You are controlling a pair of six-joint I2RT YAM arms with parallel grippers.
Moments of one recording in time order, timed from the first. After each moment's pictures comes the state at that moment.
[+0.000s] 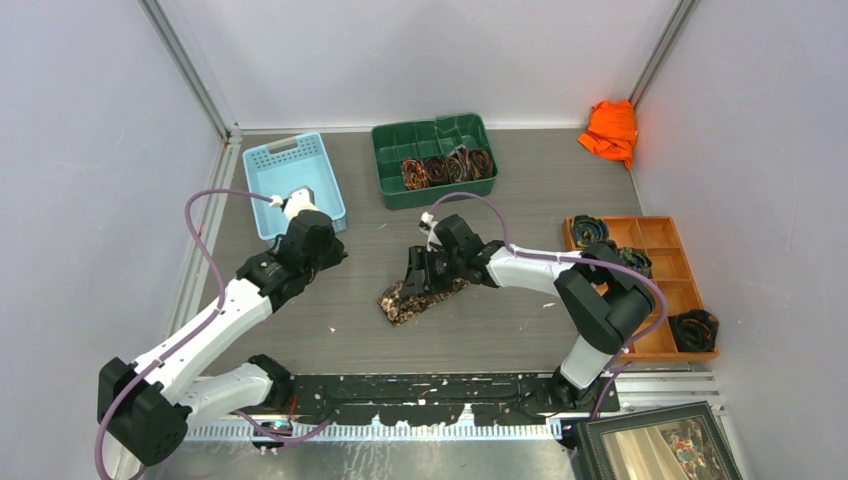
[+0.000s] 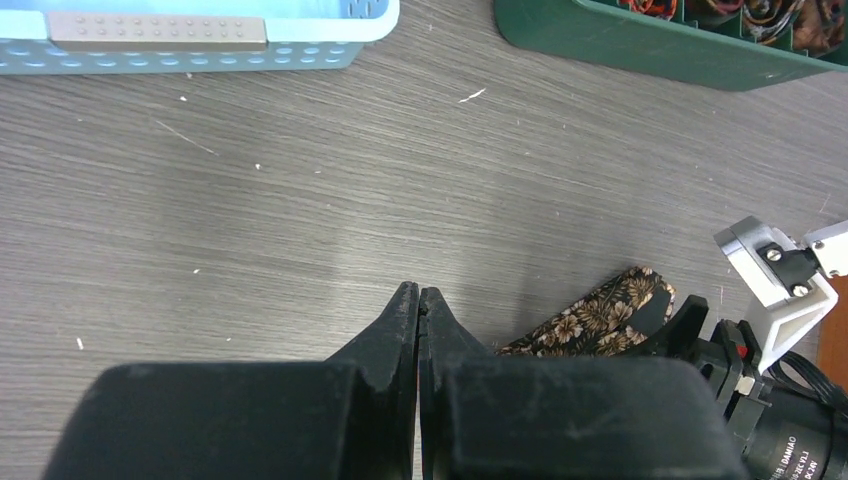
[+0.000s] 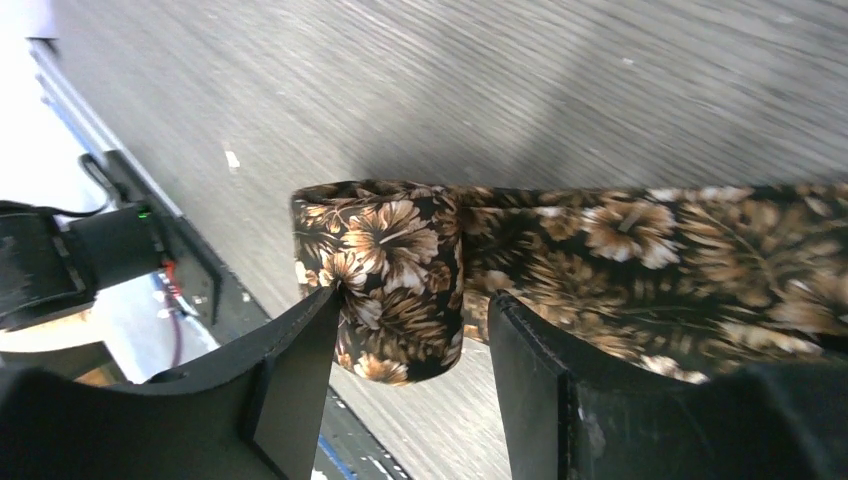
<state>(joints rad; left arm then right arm) -0.57 1.01 0.81 -0.46 -0.39 -0.75 0.74 1.67 0.87 -0.02 -0.44 0.64</state>
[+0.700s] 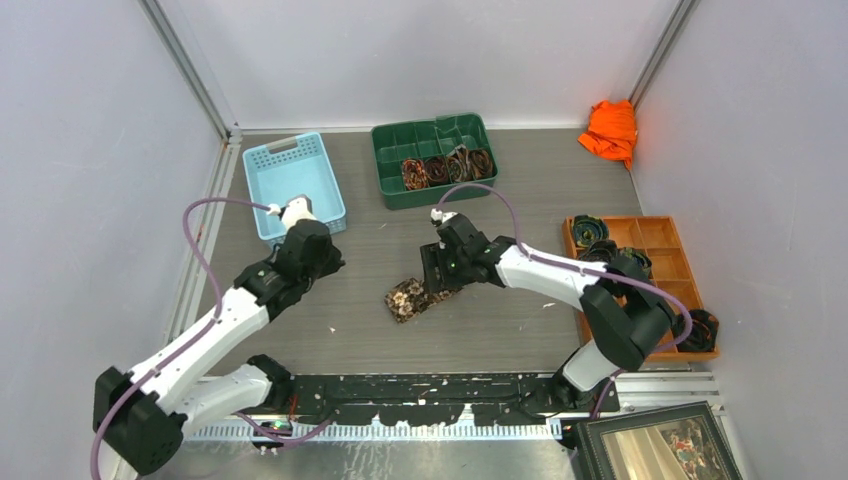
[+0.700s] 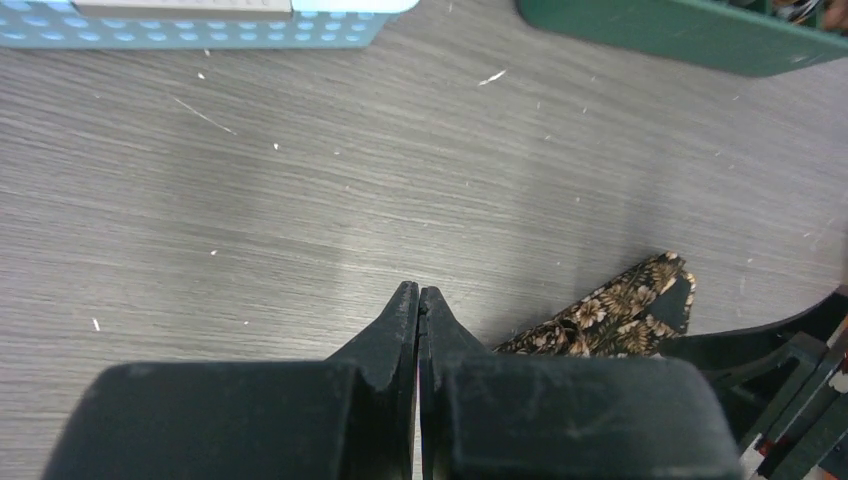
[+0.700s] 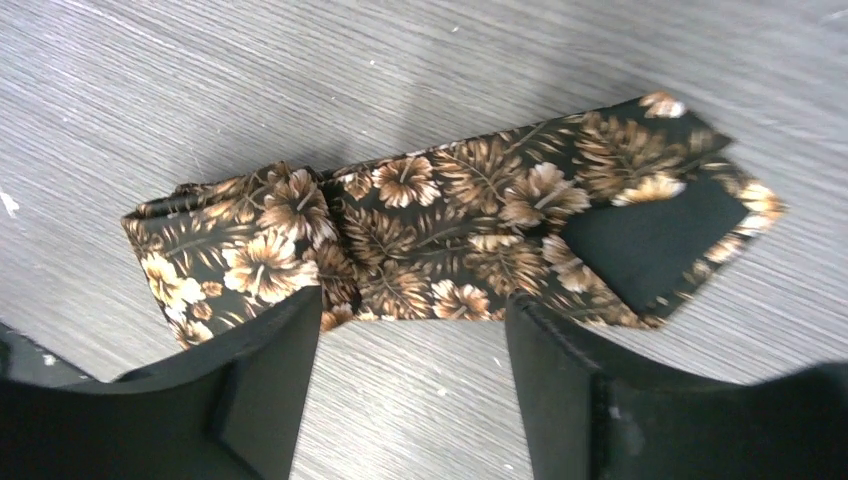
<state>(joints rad) -0.58 1.00 0.75 -0.43 -0.39 -0.76 0.75 1.58 0.90 -0.27 -0.08 0.46</state>
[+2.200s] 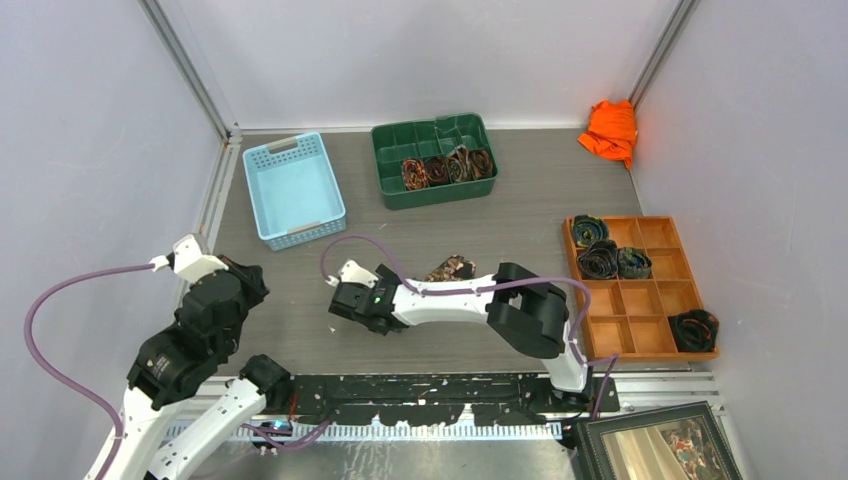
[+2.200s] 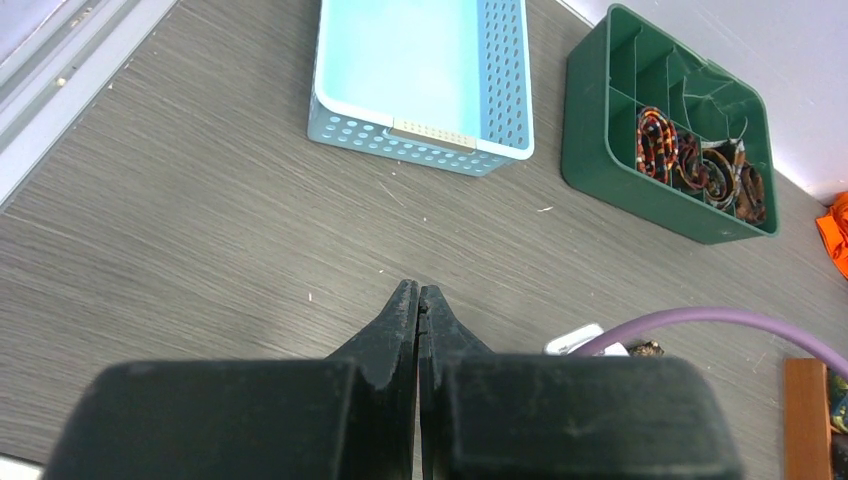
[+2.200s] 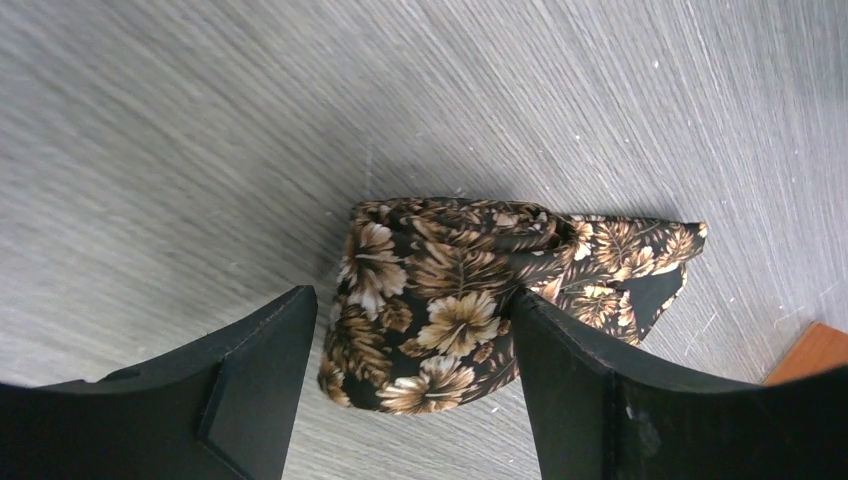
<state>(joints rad) -0.58 0.41 0.90 -0.96 -0.71 -0.79 1.29 2.01 1.45 -0.68 0.62 0.26</state>
